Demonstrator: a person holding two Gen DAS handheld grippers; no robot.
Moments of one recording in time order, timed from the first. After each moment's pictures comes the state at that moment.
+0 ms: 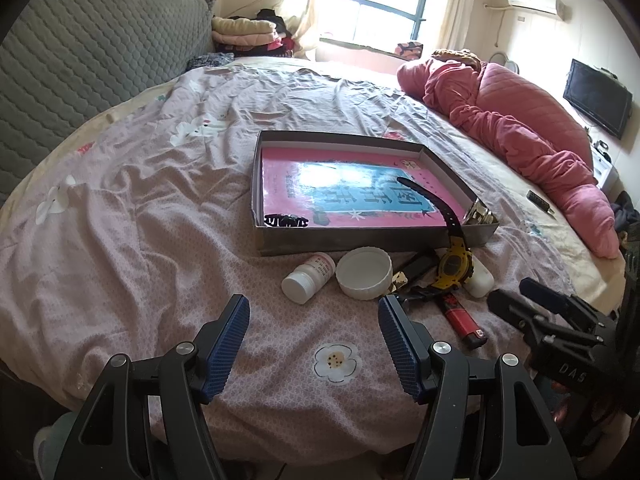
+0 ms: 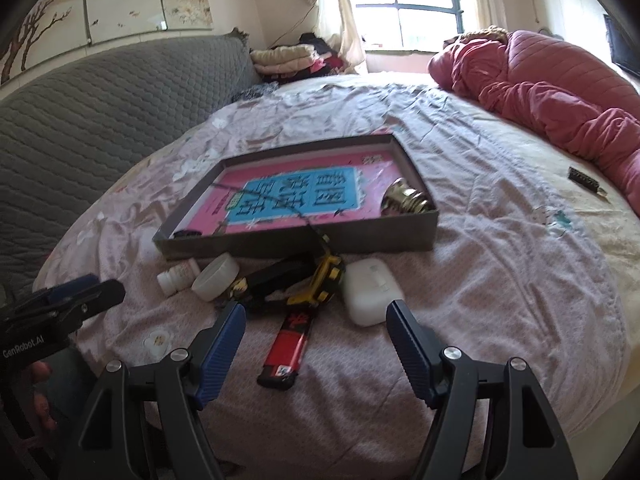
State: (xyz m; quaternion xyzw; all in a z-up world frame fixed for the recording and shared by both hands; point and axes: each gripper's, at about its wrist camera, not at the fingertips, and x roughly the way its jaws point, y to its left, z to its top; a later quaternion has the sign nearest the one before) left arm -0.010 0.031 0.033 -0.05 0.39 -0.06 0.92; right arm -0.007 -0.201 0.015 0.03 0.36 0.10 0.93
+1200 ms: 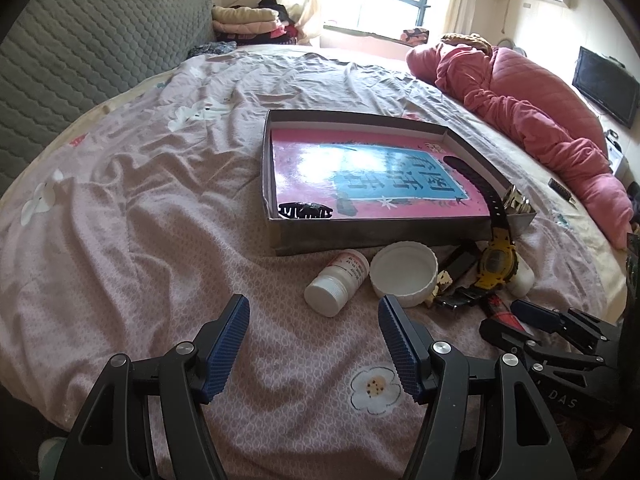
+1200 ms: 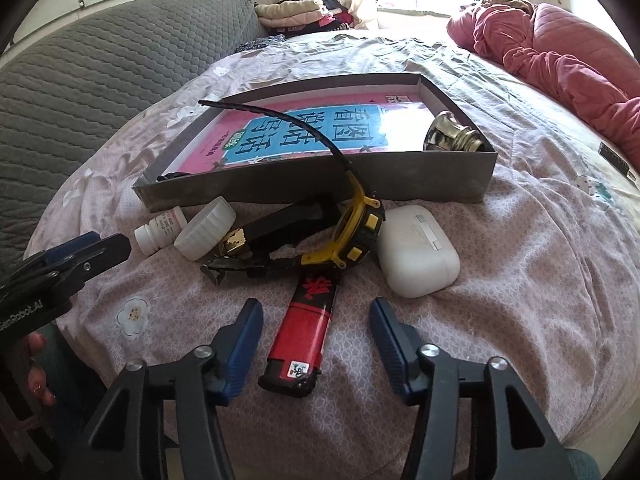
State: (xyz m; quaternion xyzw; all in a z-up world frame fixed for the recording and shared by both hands) left arm 0.029 0.041 -0.002 -0.04 0.40 -0.06 0.91; right arm 0.023 -0.178 -0.027 0.01 0.43 0.11 0.89
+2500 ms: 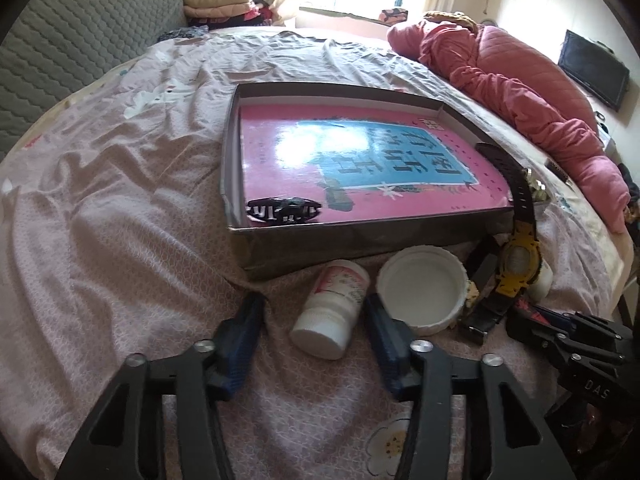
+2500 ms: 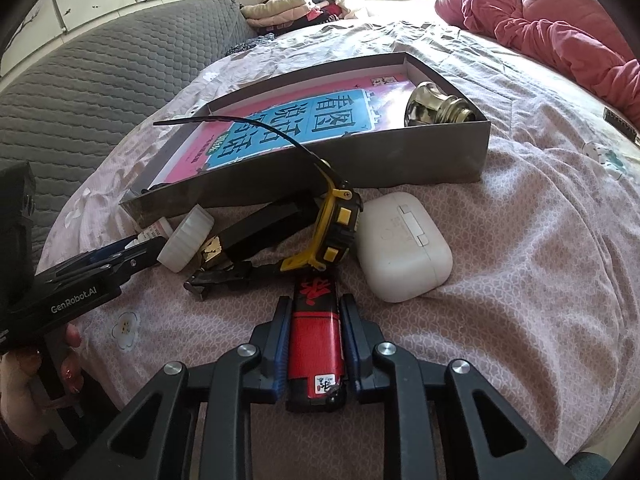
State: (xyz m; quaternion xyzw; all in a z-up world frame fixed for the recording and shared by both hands) left arm 0.077 0.034 -0.034 -0.03 0.43 -0.11 0.89; right arm 0.035 -0.199 -0.038 0.07 0.45 0.12 0.88
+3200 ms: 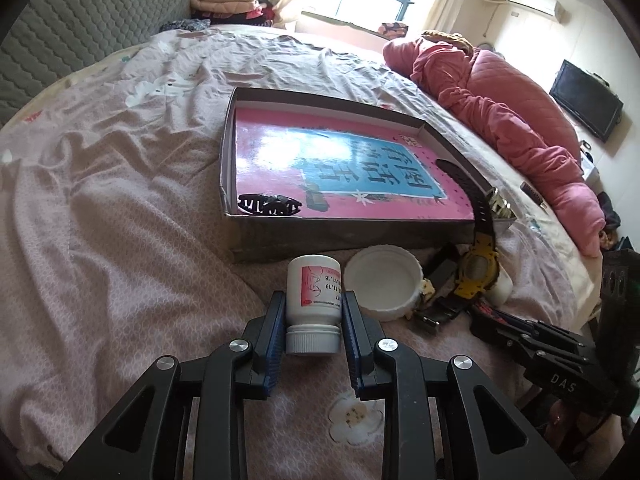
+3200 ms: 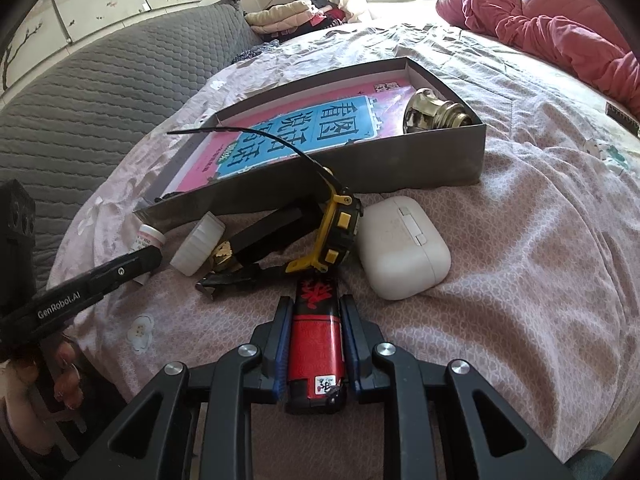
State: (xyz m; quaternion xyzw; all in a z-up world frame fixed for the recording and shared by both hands) left arm 0.055 0.041 -0.018 -0.09 0.43 -0.13 0.89; right arm 0.028 -0.207 -0.031 0.09 0.44 0.14 0.88
